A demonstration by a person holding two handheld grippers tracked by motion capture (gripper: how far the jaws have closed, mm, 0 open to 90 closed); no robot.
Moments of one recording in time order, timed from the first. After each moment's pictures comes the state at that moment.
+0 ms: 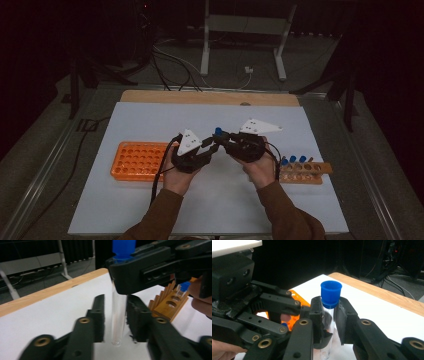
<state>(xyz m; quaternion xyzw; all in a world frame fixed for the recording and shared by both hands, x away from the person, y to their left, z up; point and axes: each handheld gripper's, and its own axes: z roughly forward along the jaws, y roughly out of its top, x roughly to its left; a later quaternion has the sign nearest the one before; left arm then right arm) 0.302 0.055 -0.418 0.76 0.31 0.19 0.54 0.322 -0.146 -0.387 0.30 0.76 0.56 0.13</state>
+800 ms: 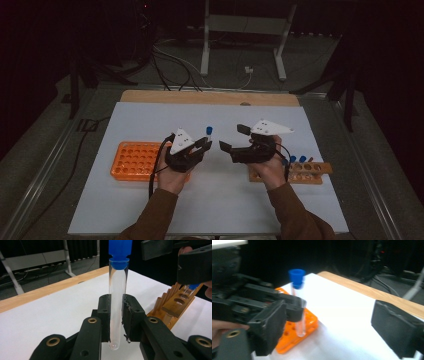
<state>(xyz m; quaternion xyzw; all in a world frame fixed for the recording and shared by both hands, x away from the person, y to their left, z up) 0.306 0.073 -0.422 0.75 0.33 0.20 0.53 0.321 -0.173 -0.389 0.32 0.76 0.54 0.16</state>
